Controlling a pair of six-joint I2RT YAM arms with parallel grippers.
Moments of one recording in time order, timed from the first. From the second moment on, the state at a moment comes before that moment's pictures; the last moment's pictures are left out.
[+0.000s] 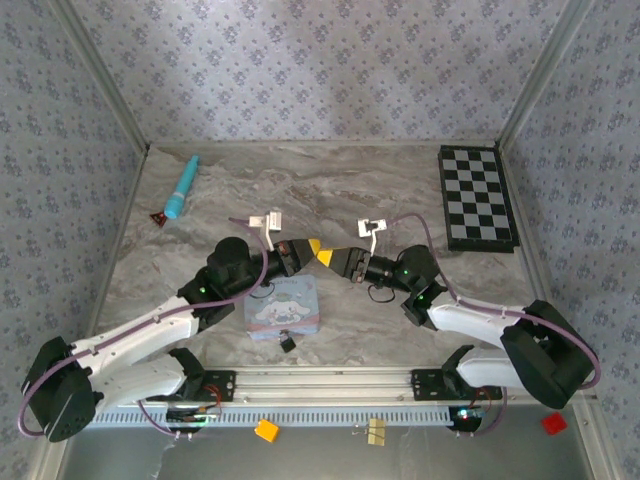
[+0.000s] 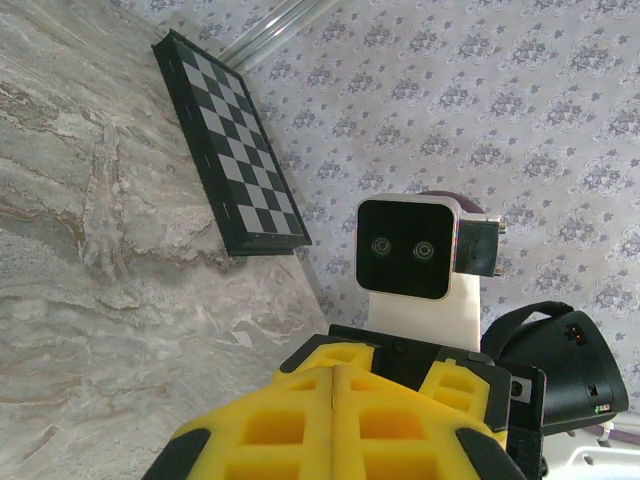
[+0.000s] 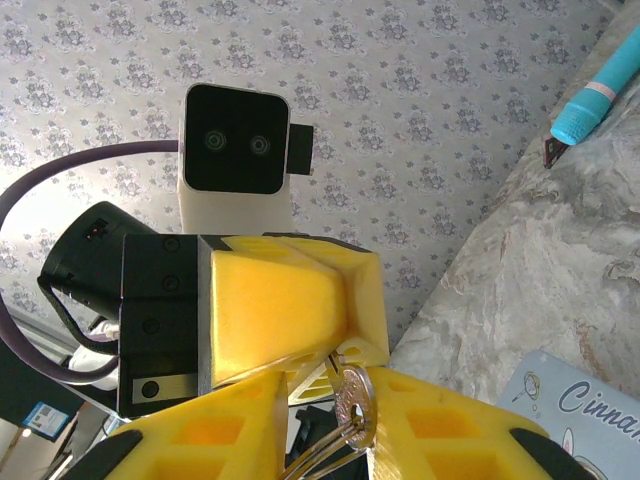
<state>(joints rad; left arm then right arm) -0.83 1.00 0.60 0.33 0.22 -1.00 0.71 1.25 0.41 1.03 -0.59 1.11</state>
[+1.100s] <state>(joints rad) -0.84 1.02 0.60 0.33 0.22 -1.00 0.70 1.20 0.41 0.94 -0.55 1.10</state>
